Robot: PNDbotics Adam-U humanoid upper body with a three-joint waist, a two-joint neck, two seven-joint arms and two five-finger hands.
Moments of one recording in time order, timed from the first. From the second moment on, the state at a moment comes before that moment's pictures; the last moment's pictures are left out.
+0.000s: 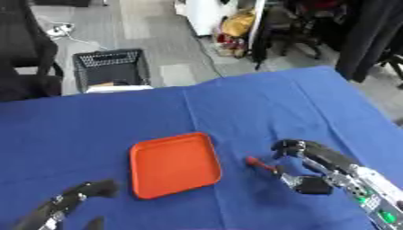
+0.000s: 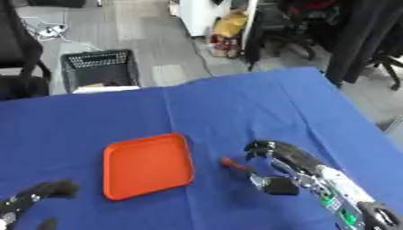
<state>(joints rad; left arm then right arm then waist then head) -0.06 0.23 -0.12 -1.85 -0.35 -0.48 -0.51 -0.14 -0.66 0.16 -1.54 0.71 -0.28 0.15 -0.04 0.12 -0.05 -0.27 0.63</state>
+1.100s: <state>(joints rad) -0.06 0.23 -0.13 -1.85 -0.35 -0.48 -0.52 -0.20 -0.66 0.20 -1.40 0.77 -0.31 0.19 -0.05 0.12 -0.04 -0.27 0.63</state>
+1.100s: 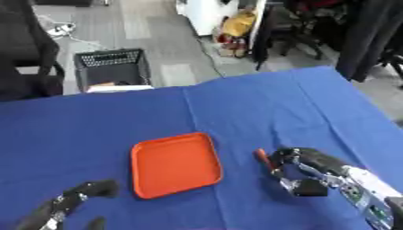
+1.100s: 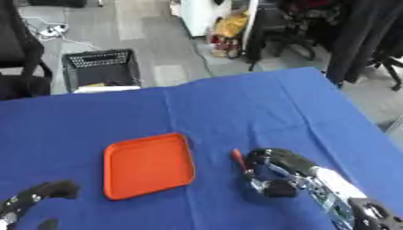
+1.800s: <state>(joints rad) -0.06 0.23 -0.13 -1.85 -0.35 -0.48 -0.52 -0.18 -0.66 0.20 -1.43 0.80 -0.31 0.21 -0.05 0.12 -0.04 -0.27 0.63</state>
